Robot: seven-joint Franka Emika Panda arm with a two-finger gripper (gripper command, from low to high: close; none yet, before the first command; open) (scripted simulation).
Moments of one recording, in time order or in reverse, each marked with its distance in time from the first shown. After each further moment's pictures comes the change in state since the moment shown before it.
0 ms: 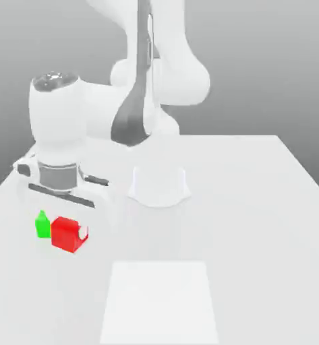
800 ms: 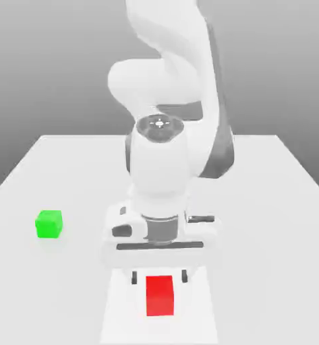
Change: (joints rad) arm 0.409 0.423 0.220 0.191 0.181 0.223 -0.143
